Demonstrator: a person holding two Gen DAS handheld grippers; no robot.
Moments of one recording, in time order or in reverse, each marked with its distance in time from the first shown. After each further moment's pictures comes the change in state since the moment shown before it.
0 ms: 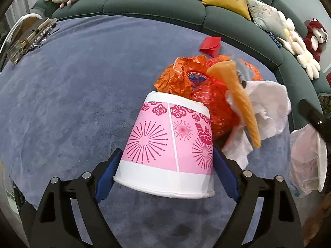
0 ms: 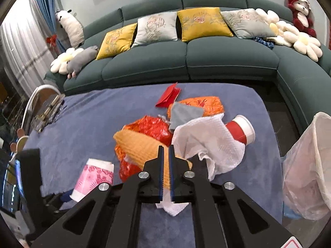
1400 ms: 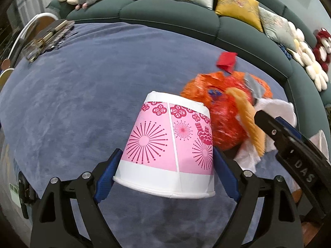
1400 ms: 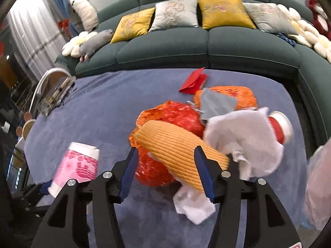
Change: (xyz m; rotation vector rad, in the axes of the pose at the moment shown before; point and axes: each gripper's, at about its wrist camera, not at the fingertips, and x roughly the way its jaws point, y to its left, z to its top) left arm -0.020 0.027 0.018 -0.069 -0.046 0.077; right arm 0.054 0.036 -0.002 -0.083 0.094 0.088
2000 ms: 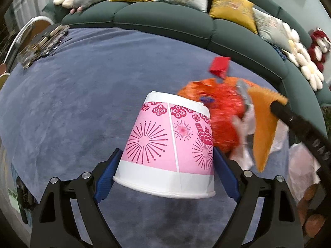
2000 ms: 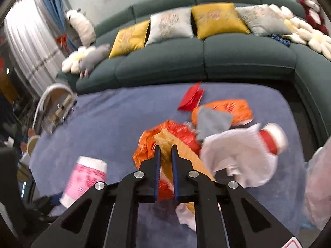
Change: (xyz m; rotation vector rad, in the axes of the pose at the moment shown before) left arm -0.009 -0.020 0.008 0.041 -0.021 -0.054; right arm -0.045 -0.021 0.016 0.097 -0.117 0.020
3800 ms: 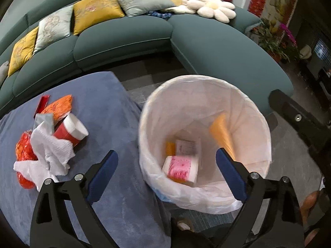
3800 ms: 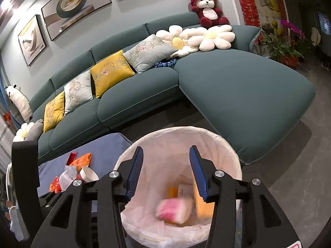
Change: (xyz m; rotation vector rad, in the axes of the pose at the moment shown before) left arm -0.014 -0.399 -0.085 0.568 -0.006 -0.265; right arm -0.211 -0.314 -0.041 0.360 -0.287 -0.369
